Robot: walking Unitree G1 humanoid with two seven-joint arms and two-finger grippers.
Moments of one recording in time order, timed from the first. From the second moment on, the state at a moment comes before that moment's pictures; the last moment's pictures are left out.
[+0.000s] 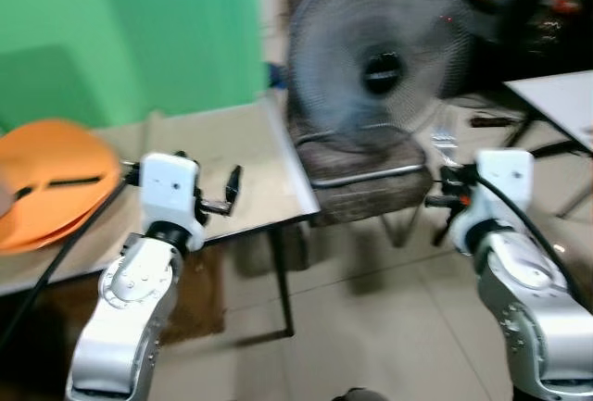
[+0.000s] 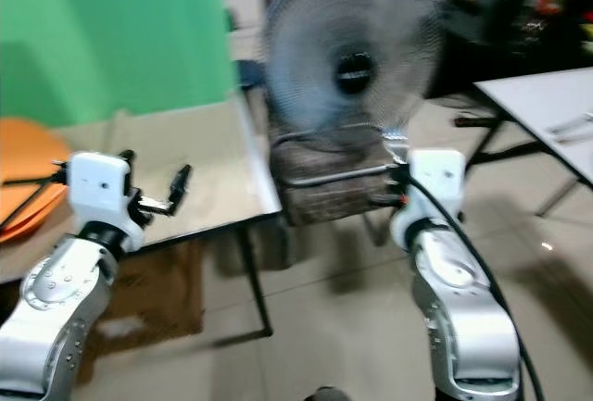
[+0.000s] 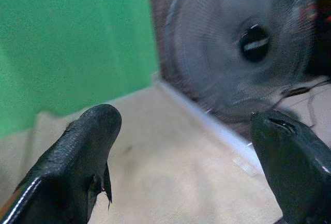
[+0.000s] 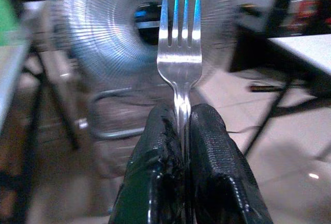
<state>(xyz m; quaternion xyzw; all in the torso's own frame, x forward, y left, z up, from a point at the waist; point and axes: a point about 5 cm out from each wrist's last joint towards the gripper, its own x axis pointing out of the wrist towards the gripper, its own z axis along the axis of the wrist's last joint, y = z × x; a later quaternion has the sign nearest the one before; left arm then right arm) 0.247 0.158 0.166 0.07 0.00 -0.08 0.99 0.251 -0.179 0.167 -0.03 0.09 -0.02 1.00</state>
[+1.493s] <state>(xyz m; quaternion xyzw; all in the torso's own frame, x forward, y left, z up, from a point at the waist) 0.251 0.161 0.161 0.06 0.01 -0.06 1.00 0.253 -0.174 0.169 -0.04 0.10 -0.02 0.99</state>
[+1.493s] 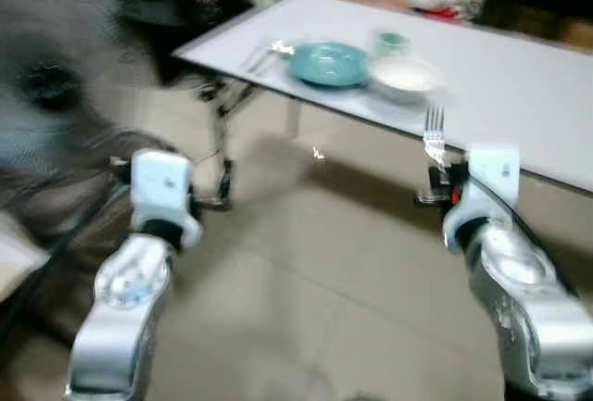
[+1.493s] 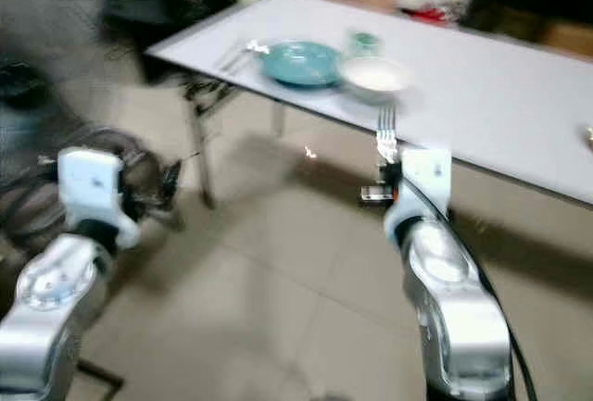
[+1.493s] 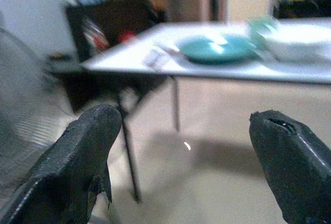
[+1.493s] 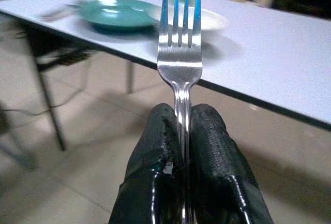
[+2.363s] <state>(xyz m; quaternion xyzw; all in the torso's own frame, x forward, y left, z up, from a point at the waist) 0.252 0.160 0.165 0.05 -0.01 -0.07 1.00 0.258 -0.165 0.170 -0.06 0.10 0.01 0.99</state>
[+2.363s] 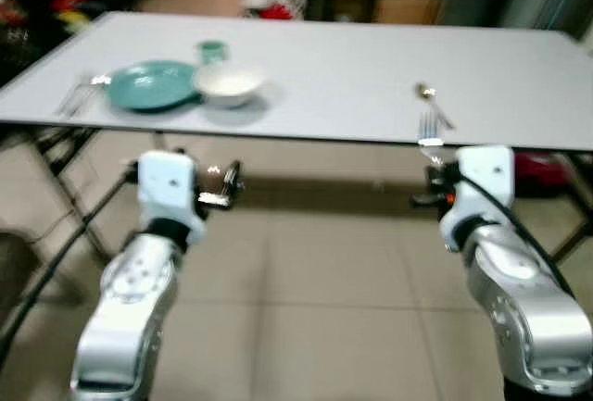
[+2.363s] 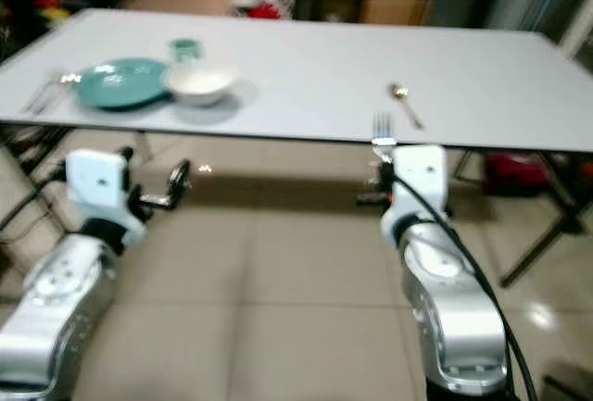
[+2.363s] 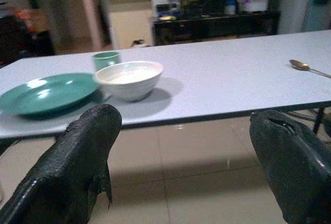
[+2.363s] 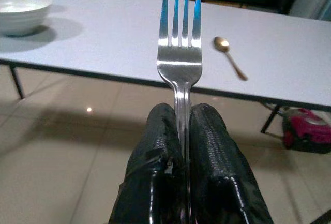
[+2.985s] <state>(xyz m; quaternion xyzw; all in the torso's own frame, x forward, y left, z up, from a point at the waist) 0.255 0.153 0.164 0.04 -0.01 -0.09 1.00 0.264 -0.166 0.169 -0.06 0.10 0.02 0.99</state>
